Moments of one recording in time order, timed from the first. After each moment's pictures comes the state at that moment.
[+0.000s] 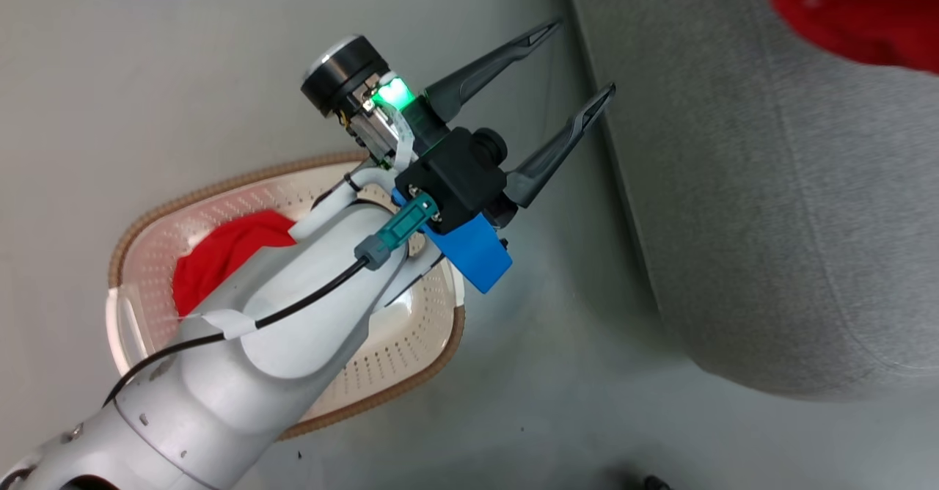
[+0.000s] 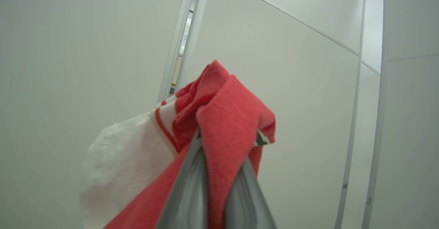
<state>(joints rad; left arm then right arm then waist) -0.92 0.22 -0.88 0.35 -0.27 -0.13 -0.26 -0.99 -0.23 -0.40 0.06 0.06 0.13 -0.26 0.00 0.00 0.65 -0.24</state>
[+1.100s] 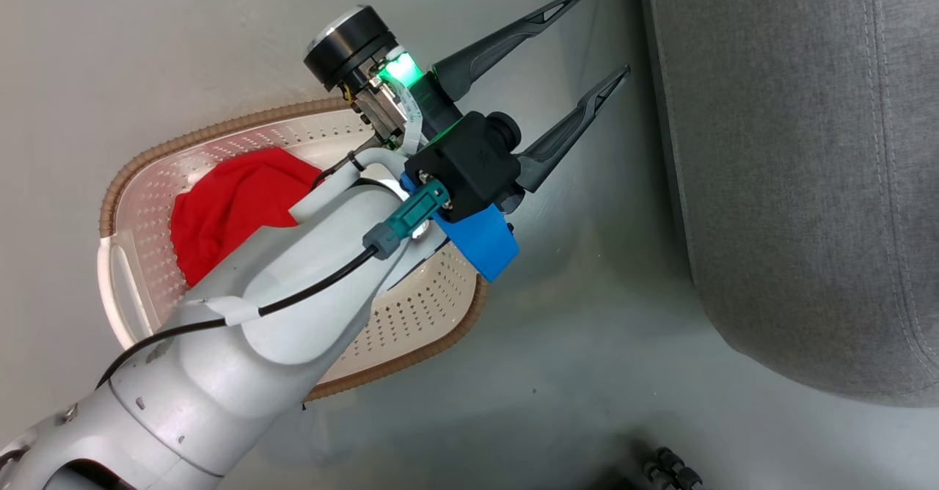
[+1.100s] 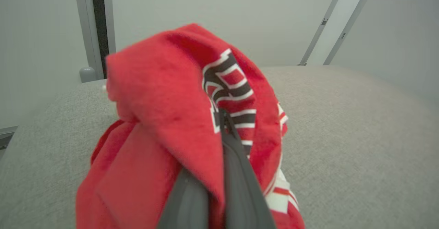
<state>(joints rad) -0.98 0.22 -0.90 0.35 -0.26 -0.13 -0.26 -0.92 -0.30 -0.56 0.60 0.03 0.13 -0.26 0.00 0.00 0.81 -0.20</state>
